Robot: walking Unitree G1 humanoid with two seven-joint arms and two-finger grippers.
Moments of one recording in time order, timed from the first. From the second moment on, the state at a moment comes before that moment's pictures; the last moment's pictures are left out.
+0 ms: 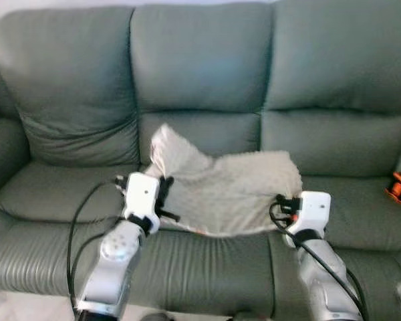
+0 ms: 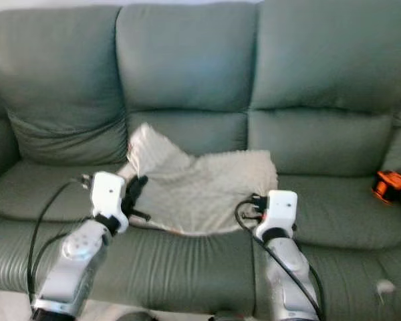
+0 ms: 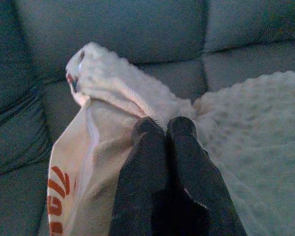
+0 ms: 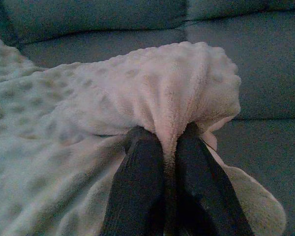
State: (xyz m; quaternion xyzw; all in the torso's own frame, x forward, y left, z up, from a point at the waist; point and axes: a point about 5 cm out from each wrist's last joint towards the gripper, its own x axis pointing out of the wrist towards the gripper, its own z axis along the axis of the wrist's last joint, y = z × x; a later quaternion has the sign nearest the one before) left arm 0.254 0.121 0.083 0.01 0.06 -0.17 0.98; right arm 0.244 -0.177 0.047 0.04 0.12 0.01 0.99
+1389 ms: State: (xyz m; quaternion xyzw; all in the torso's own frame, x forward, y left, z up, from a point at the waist) left arm 0.256 0.132 0.083 0.06 0.06 -0.13 0.99; right arm 0.242 -0.164 0.045 0.08 0.12 0.02 0.99
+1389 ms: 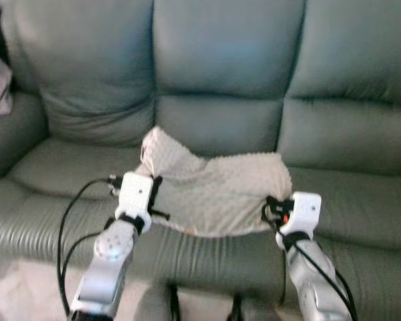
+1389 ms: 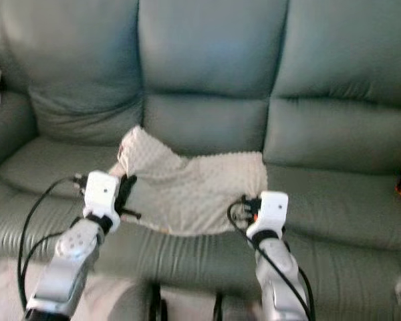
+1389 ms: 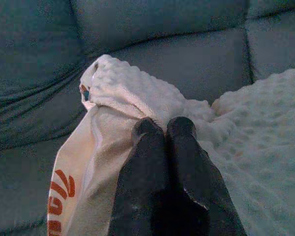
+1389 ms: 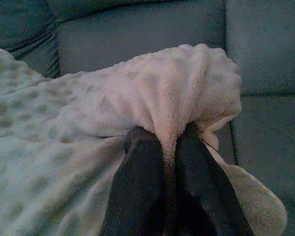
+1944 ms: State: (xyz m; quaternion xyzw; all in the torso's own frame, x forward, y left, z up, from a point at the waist) left arm 0.254 0.131 0.084 0.07 0.06 -0.16 0.98; right arm 0.241 -0.173 0.044 0.08 0.12 0.00 0.99
